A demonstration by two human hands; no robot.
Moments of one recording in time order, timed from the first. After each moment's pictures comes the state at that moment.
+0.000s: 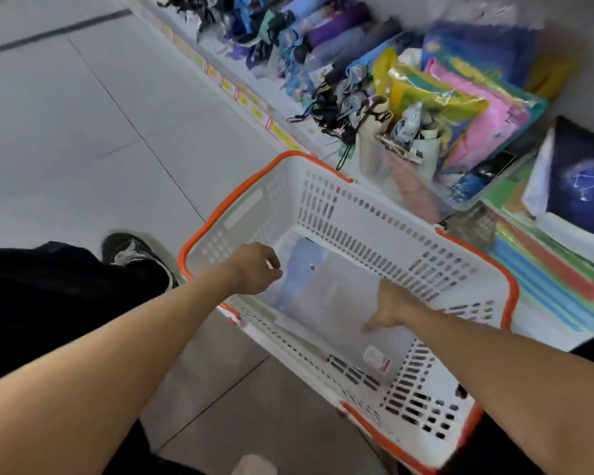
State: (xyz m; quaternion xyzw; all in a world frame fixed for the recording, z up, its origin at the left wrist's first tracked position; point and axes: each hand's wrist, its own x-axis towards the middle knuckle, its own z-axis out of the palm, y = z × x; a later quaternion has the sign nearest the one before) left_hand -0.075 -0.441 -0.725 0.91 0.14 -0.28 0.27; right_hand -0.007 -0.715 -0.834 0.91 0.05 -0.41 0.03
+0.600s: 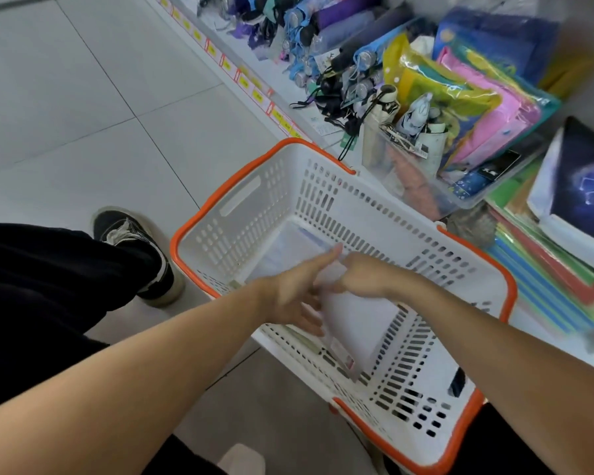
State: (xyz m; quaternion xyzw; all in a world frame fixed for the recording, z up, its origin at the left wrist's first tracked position) left_hand -0.086 -0.511 -0.734 0.48 0.30 -0.45 0.69; right_hand -0.013 -0.653 -0.733 0.87 0.17 -0.43 -0.15
